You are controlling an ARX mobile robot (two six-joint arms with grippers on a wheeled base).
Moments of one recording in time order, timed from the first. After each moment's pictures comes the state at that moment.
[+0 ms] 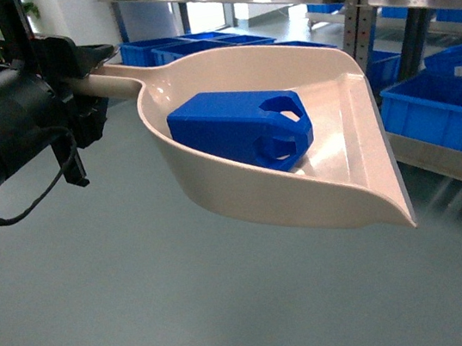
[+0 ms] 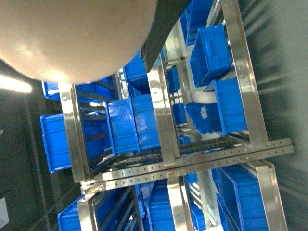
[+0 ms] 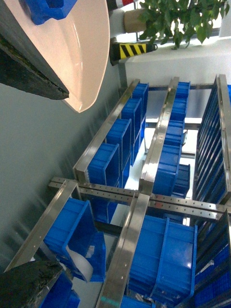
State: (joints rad) left arm -0.21 1.95 0.81 1.28 0.18 -1.43; right arm 0.43 0.51 0.19 0.47 0.45 -0.14
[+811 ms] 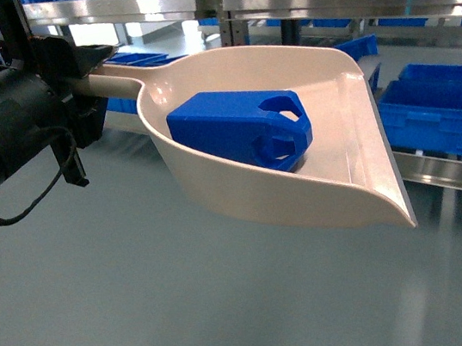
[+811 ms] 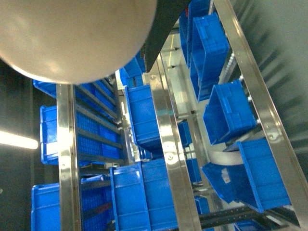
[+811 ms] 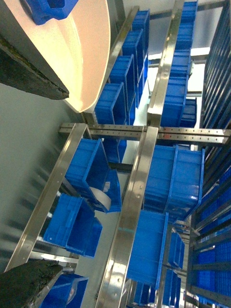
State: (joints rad) left arm -0.21 1.95 0.81 1.28 0.18 -1.43; right arm 0.43 0.51 0.19 0.47 0.45 -0.14
